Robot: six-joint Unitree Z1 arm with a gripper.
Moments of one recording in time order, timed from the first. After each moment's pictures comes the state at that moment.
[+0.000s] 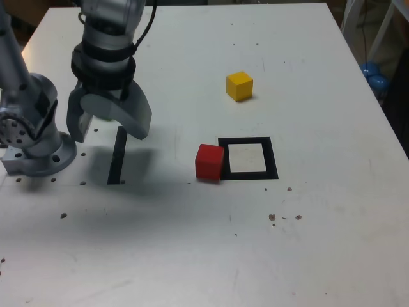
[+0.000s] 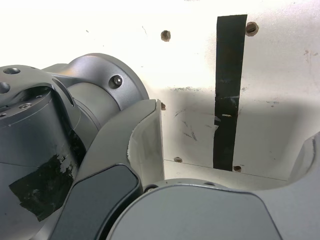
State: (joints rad) arm -0.07 1.56 -0.82 1.15 0.04 -0.05
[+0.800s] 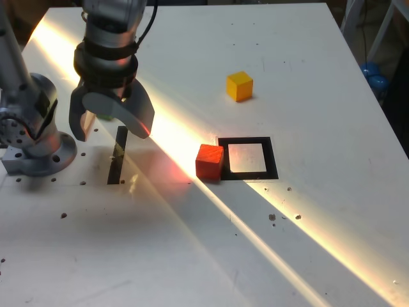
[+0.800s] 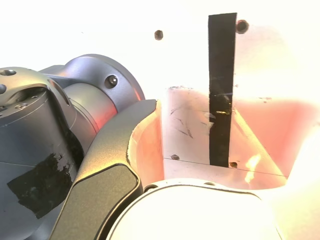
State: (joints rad) arm -0.07 1.56 -0.84 1.16 0.04 -0.03
